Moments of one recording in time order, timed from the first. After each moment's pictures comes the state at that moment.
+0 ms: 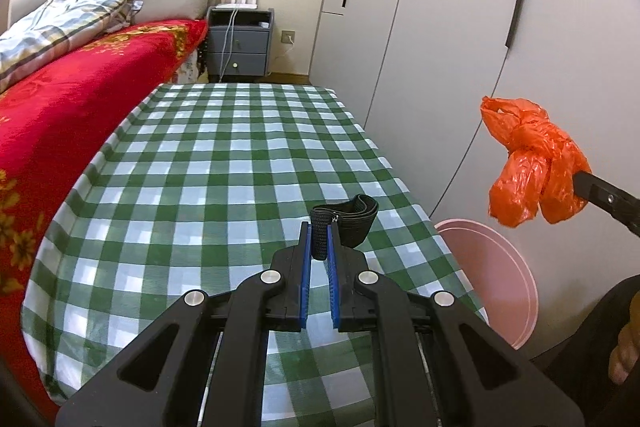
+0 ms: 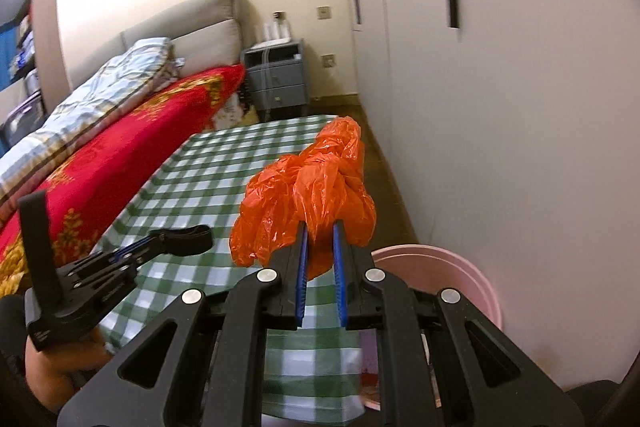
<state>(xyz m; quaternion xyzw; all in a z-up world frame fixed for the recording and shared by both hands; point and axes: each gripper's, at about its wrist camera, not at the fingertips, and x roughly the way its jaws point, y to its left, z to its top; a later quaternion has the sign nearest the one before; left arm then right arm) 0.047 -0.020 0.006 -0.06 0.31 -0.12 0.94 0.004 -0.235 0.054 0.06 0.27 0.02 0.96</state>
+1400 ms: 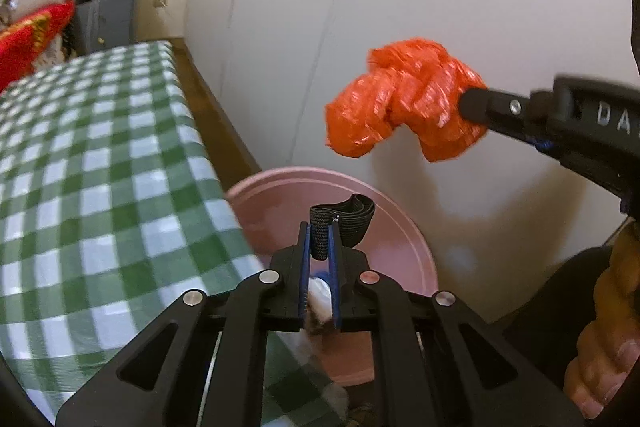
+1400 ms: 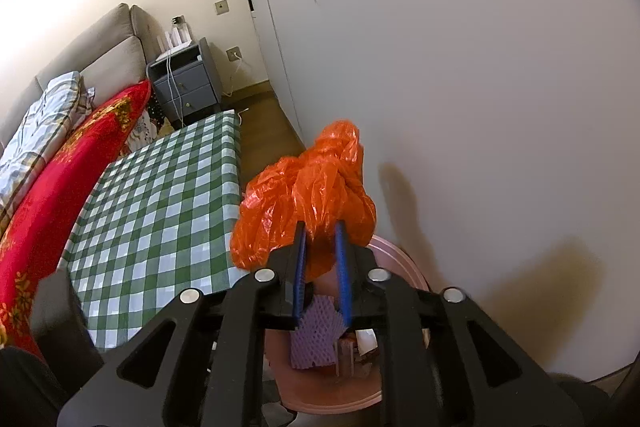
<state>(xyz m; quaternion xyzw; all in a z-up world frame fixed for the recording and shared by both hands) 0.057 -0.207 -0.033 -0.03 0.37 -0.31 0.87 0.017 -0.325 0.035 0.14 0.31 -0.12 0.93</state>
